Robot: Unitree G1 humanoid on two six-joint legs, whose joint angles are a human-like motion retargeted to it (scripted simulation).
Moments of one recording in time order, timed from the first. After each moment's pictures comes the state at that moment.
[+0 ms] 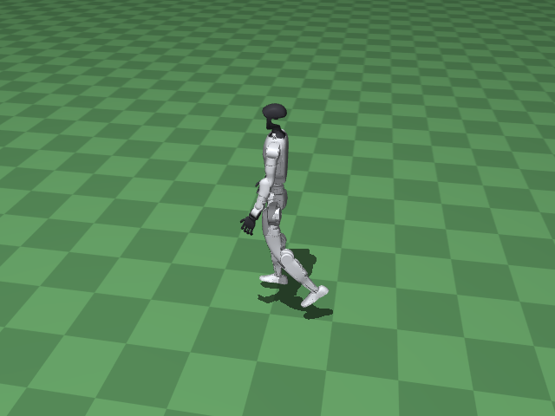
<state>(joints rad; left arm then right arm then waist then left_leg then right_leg) -0.14 0.25 -0.08 1.38 0.19 -0.21 -0.12 -0.12 -0.31 -0.06 1.49 0.10 -0.19 0.02 0.09 -0.14 -0.01 0.23 0.00 0.25 0.45 -0.10 -0.04 -0.08 -0.15 0.00 0.03 -0.03 0.26</state>
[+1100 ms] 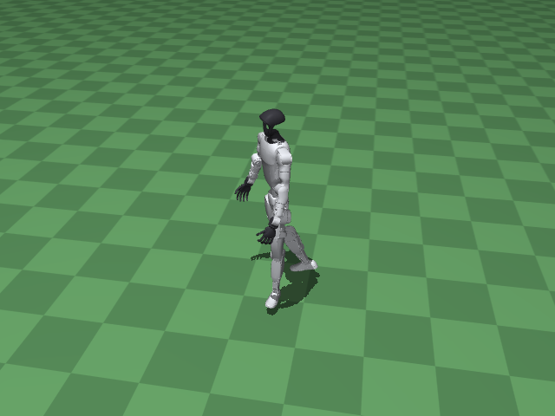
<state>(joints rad) -0.18 0.26 0.01 1.38 0.13 -0.21 -0.11 -0.16 -0.28 -0.13 1.51 0.10 -0.18 0.00 0.17 -0.09 -0.01 -0.04 0.08 1.04 -0.09 -0.15 -0.08 0.24 -0.16 -0.44 0.16 -0.15 0.16</state>
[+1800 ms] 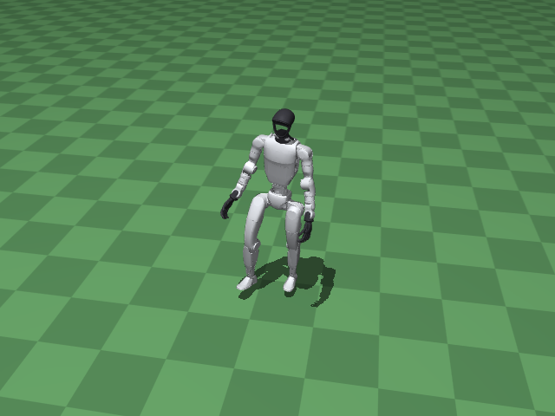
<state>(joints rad) -0.22 0.30 -0.10 1.42 -0.02 -0.25 -0.06 -0.17 -0.24 -0.03 1.29 0.18 -0.28 -0.13 0.05 -0.04 0.05 0.13 -0.01 0.16 -0.04 -0.28 -0.10 -0.31 -0.11 -0.11 0.36 -0.35 0.15</state>
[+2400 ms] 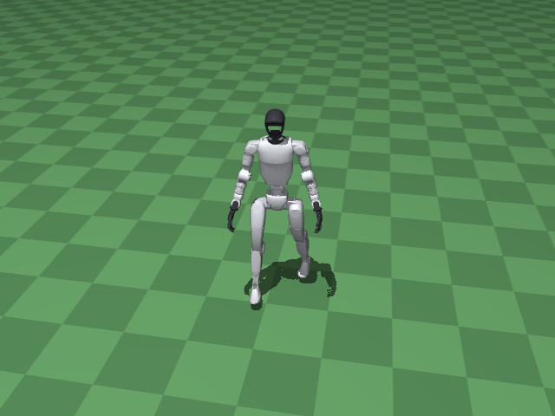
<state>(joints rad) -0.11 0.26 0.03 1.43 -0.11 -0.33 -0.05 -0.15 -0.27 -0.10 1.41 0.04 -0.27 -0.04 0.02 0.01 0.04 0.27 0.07 -0.17 0.04 -0.32 -0.08 -0.14 -0.04 0.02 -0.09 -0.06 0.26</state>
